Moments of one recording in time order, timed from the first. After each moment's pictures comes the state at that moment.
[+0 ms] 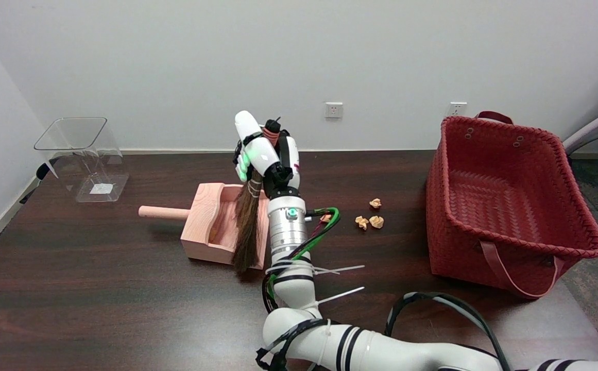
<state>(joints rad) 0.43 -1.76 -2.33 0.76 1.20 1.15 0.96</state>
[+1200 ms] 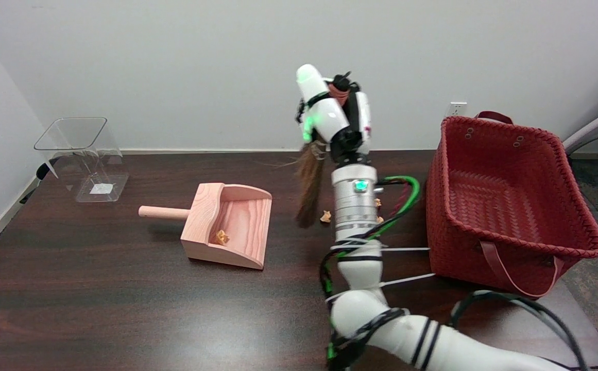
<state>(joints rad) 0.26 -1.46 -2.27 1.32 1.17 1.13 0.66</state>
